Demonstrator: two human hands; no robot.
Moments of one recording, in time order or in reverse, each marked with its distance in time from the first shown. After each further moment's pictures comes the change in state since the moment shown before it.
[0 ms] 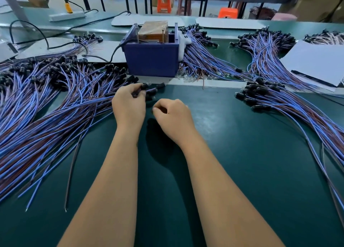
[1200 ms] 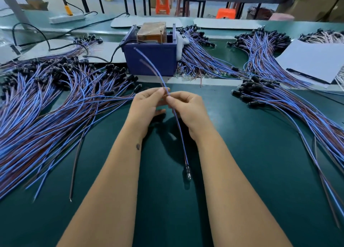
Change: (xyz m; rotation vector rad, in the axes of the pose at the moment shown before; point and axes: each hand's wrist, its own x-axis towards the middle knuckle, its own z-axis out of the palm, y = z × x) left_hand -0.028 0.023 0.002 -0.623 -0.491 -0.269; right_hand -0.005 0.009 -0.029 0.709 0.068 0.166
